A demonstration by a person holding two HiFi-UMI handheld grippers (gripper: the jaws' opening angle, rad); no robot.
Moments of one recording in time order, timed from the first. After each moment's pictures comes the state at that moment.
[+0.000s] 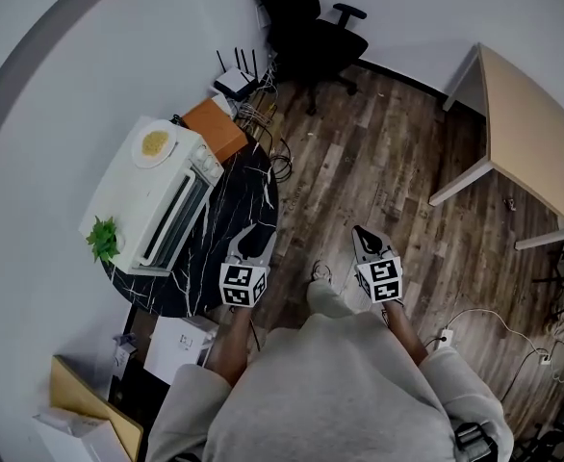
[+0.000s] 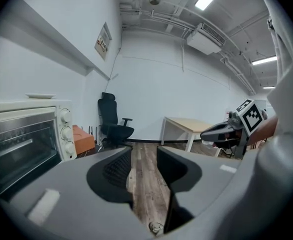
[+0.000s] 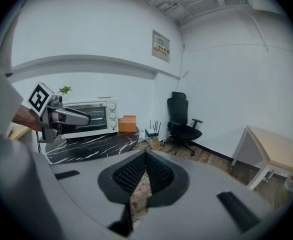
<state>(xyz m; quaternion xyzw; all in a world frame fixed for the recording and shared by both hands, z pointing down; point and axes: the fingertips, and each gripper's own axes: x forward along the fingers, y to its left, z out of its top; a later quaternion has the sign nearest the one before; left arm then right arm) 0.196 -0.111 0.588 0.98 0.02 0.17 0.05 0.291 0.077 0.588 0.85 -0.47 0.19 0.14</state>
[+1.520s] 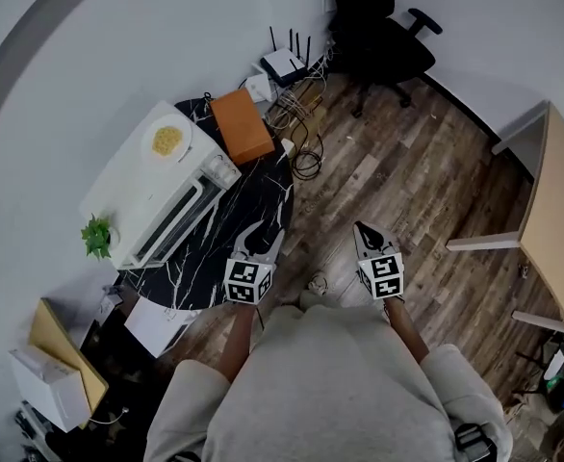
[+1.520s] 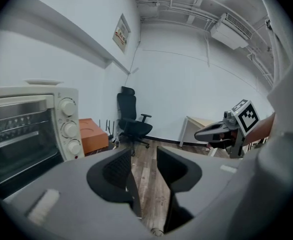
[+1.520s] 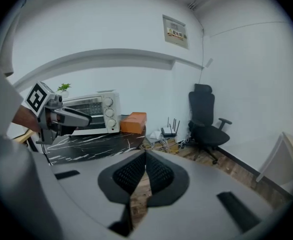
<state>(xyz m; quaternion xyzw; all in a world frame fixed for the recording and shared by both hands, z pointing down) 0.289 -0.162 0.609 0.97 -0.10 0.20 0.09 0.424 -0.025 0.614 0.76 -0.59 0.20 0.16</state>
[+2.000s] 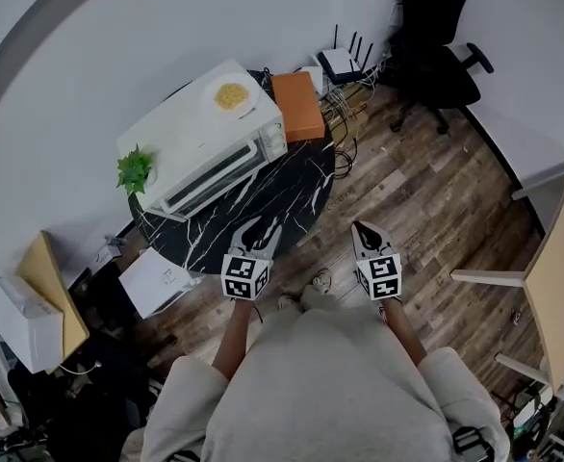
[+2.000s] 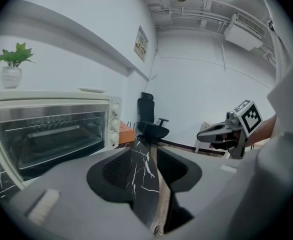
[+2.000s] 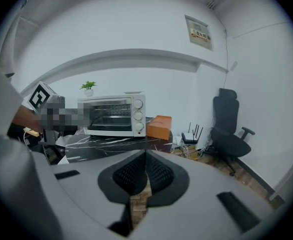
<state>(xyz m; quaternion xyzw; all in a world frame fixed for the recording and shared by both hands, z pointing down) 0.171 -0.191 0.604 0.96 -0.21 0.18 0.12 0.330 -0.081 0.604 0.69 -0.67 0.17 0.18</state>
